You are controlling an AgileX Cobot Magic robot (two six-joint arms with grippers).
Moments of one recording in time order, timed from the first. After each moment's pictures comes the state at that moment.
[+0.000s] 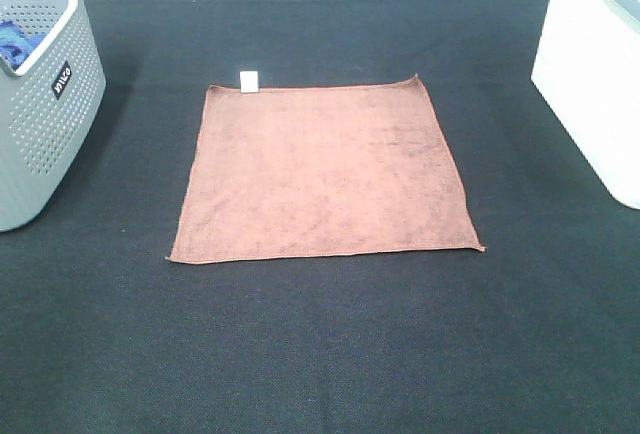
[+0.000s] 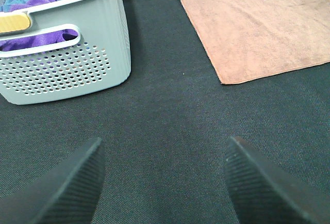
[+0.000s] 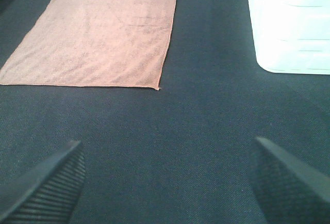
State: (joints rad) left arm 0.03 -0.01 -0.50 -0.19 1.06 0.20; right arm 0.00 0.00 -0.51 0.16 1.07 -0.11
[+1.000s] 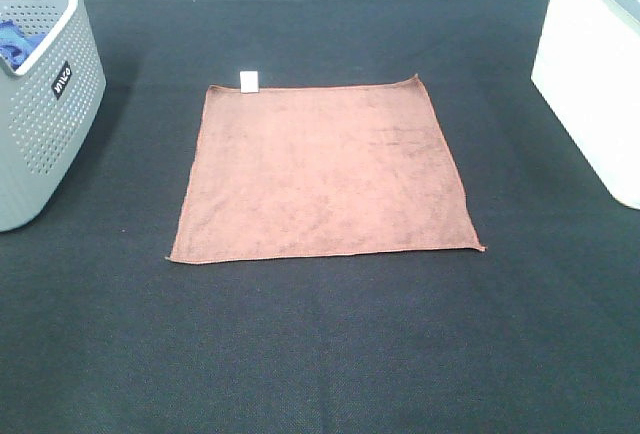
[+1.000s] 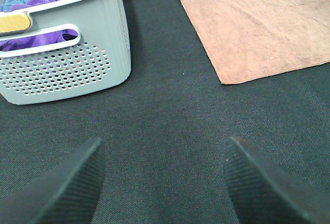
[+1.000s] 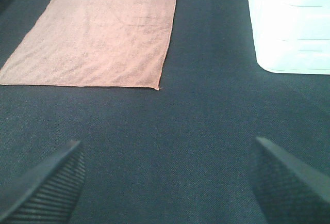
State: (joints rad) left arm 0.03 -0.01 -0.50 -0.19 1.06 0.20; right arm 0.00 0.00 -0.51 0.16 1.07 -0.11
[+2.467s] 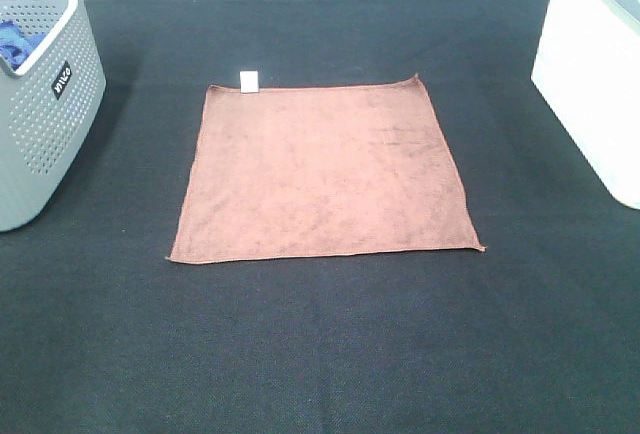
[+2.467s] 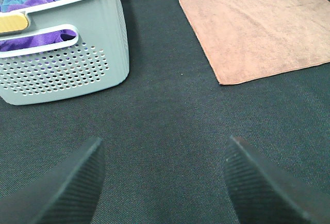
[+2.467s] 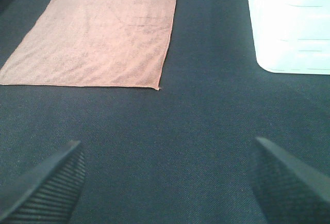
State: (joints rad) left arm 0.03 -0.01 -0.50 -0.19 1.06 0.20; right arm 0.00 0.00 -0.51 0.16 1.07 -0.11
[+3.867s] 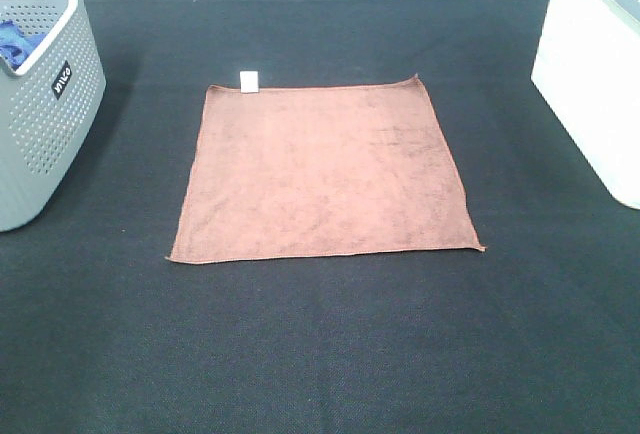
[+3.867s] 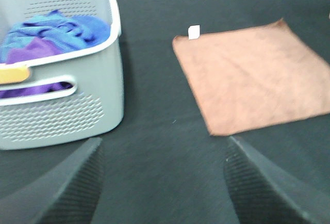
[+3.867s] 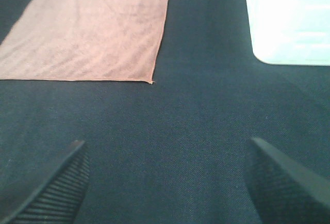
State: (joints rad) left arm 0.03 0.14 -0.52 -0.29 0.82 0.20; right arm 0.00 0.15 -0.52 0.14 1.01 -0.11
